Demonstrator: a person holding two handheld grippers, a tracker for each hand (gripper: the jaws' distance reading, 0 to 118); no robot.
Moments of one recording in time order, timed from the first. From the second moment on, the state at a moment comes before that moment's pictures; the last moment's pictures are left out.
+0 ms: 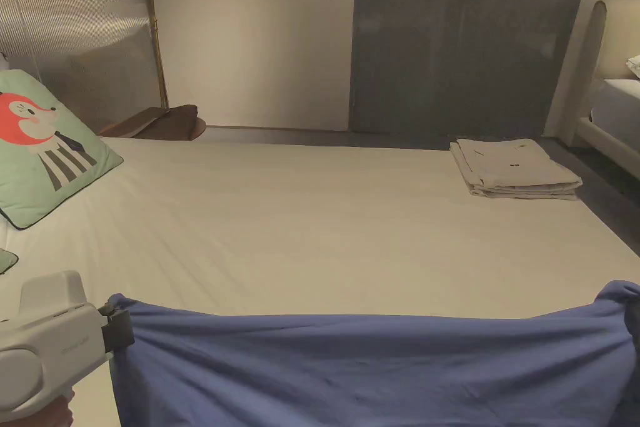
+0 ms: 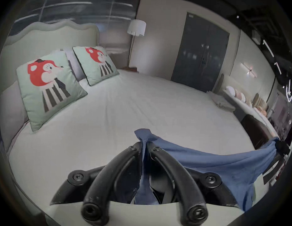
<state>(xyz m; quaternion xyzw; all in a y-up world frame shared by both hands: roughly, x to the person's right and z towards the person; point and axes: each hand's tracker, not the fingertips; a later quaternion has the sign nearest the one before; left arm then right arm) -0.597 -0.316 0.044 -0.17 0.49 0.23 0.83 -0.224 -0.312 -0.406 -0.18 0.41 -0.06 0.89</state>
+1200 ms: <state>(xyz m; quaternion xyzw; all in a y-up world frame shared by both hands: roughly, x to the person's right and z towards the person) -0.589 -0.103 0.049 0.02 0.51 0.08 0.86 -0.249 -0.103 -0.380 0.05 0.41 -0.09 0.91</state>
